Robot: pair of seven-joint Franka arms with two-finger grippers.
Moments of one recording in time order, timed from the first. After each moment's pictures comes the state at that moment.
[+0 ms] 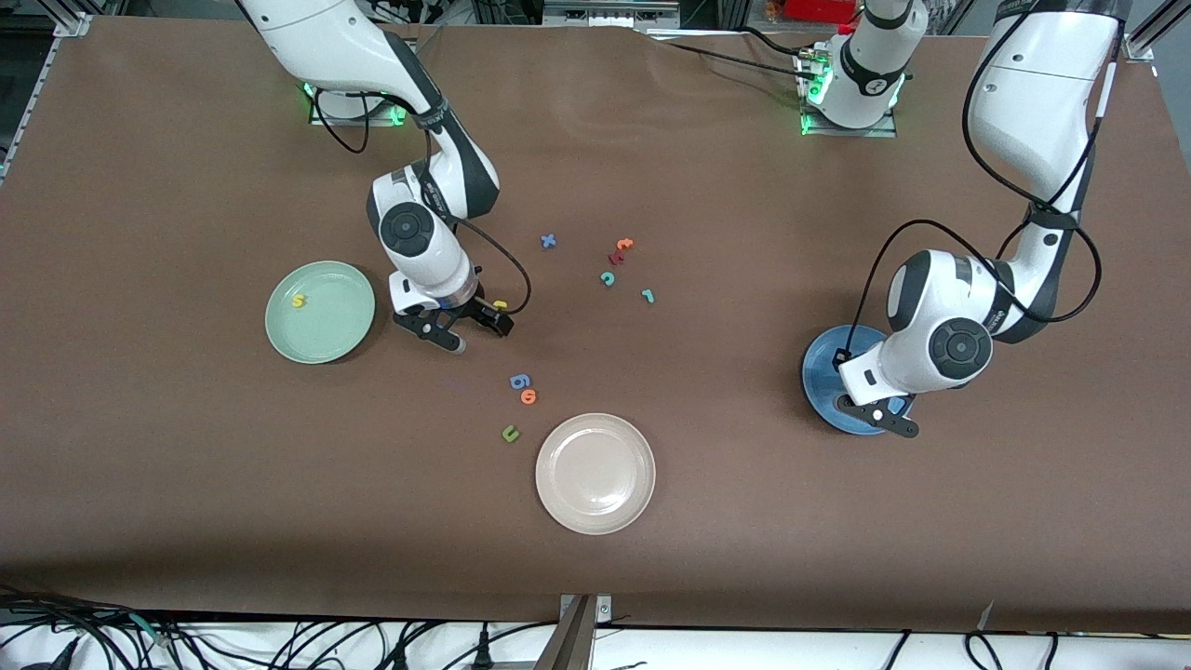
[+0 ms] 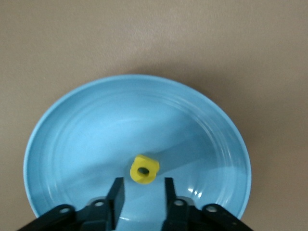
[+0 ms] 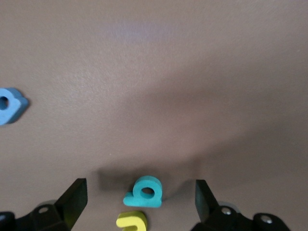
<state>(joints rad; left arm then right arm) -0.06 0.62 -0.07 -1.76 0.10 2.22 0.20 0.62 0.55 -0.07 -2.05 0.16 2.65 0.88</state>
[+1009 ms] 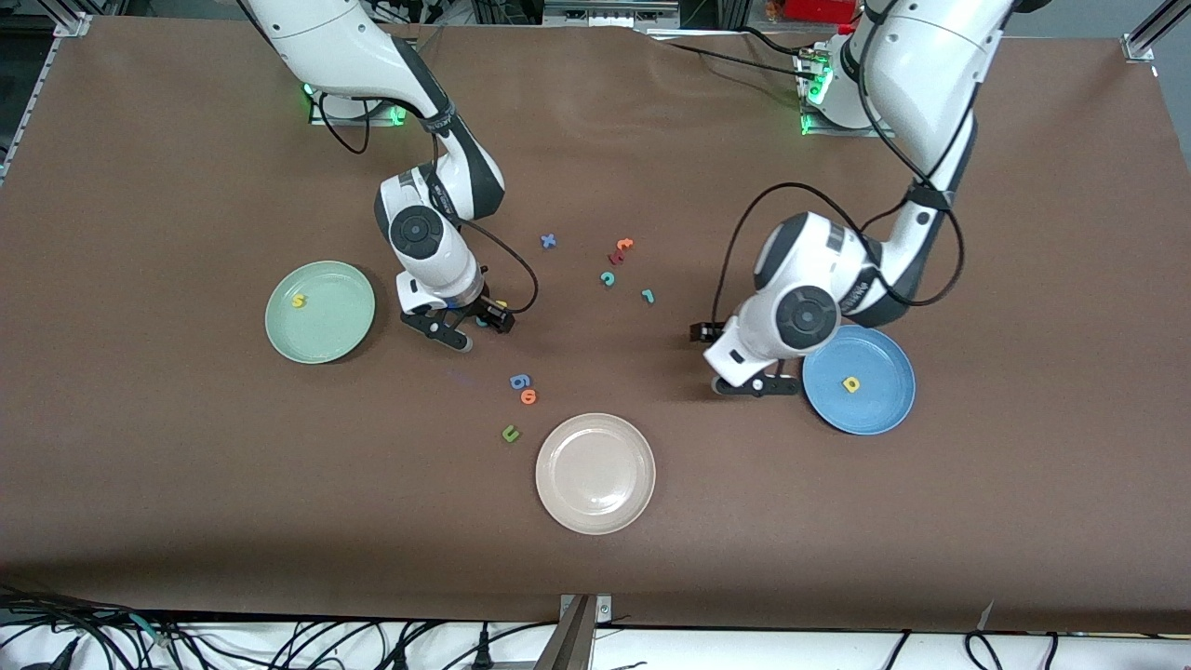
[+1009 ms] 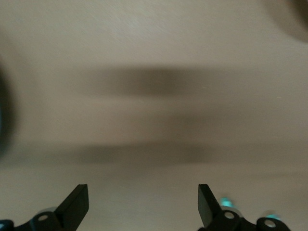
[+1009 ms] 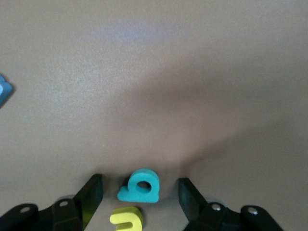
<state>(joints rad) -0.36 0.62 -0.14 -1.63 -0.10 2.04 -0.51 0.62 0.55 -0.06 -2.04 0.16 2.62 0.89</state>
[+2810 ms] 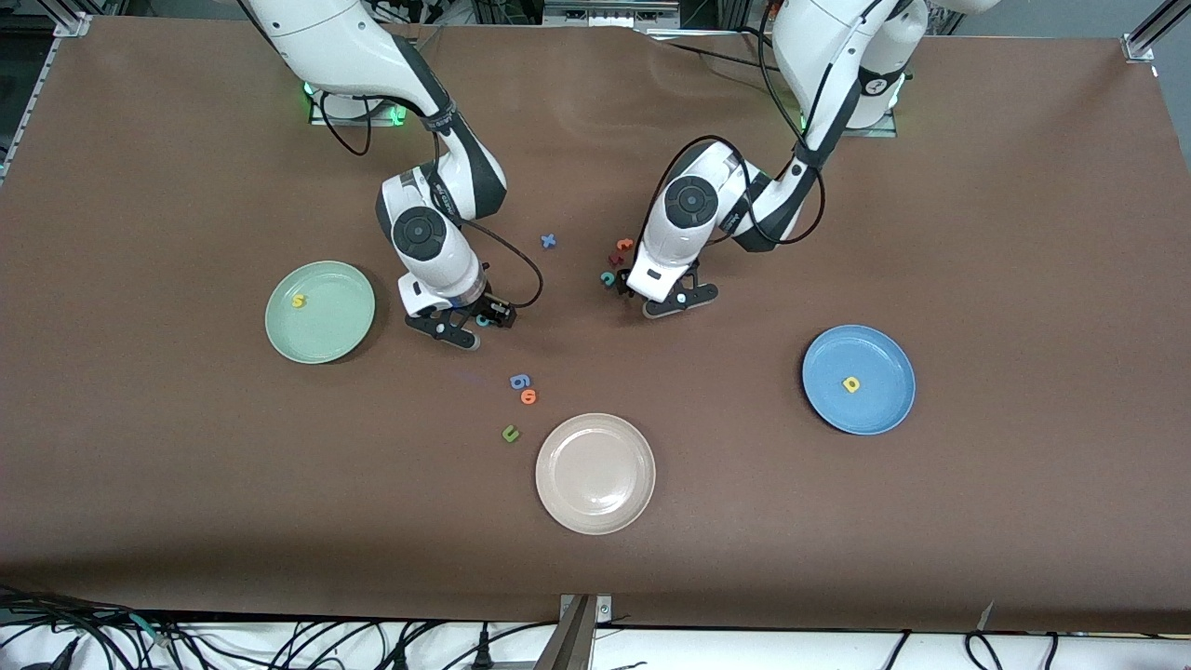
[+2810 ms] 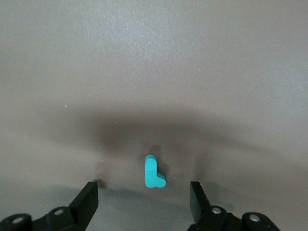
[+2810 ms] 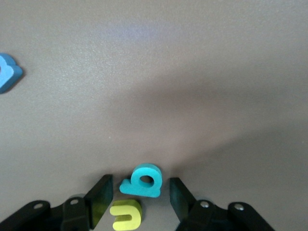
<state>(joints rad) -0.60 0.58 -0.15 -1.99 -0.10 2.55 -0.97 0.62 0.55 -0.06 -2.03 0.16 2.59 0.80</state>
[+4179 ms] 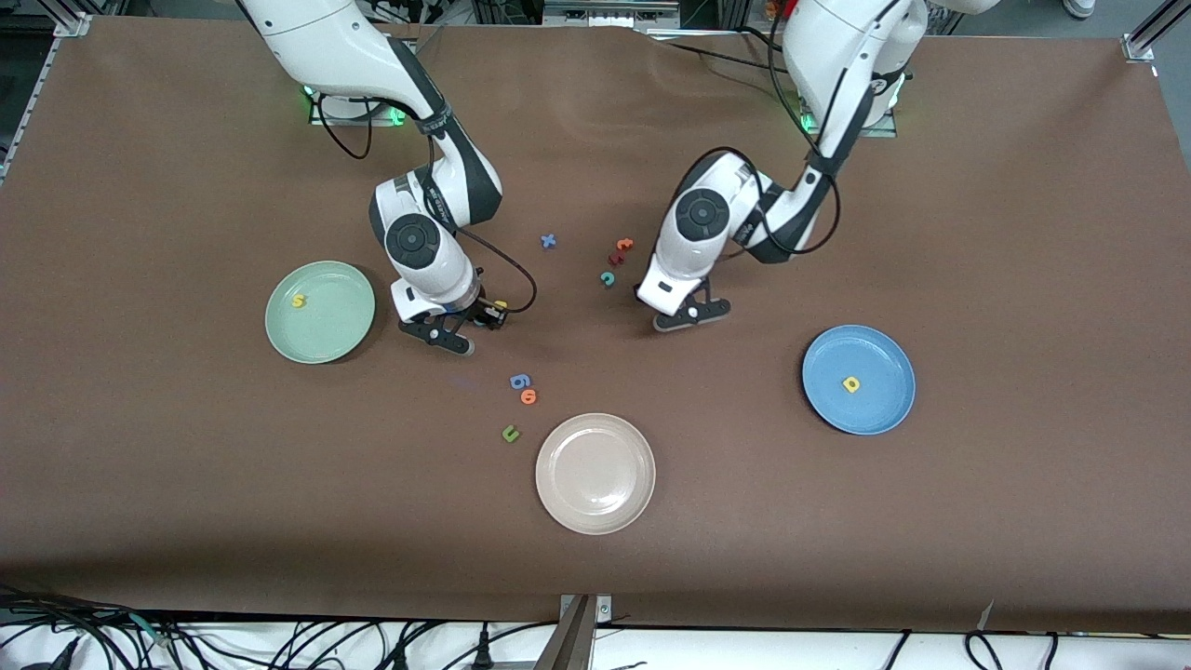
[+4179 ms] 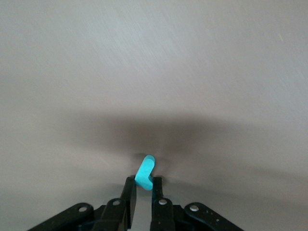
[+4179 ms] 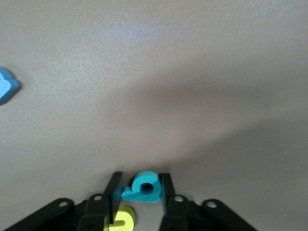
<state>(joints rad) -0.54 0.56 -0.11 -1.95 0.02 2.47 -0.83 0.61 0.55 -0.07 -2.01 0.16 2.54 0.78</state>
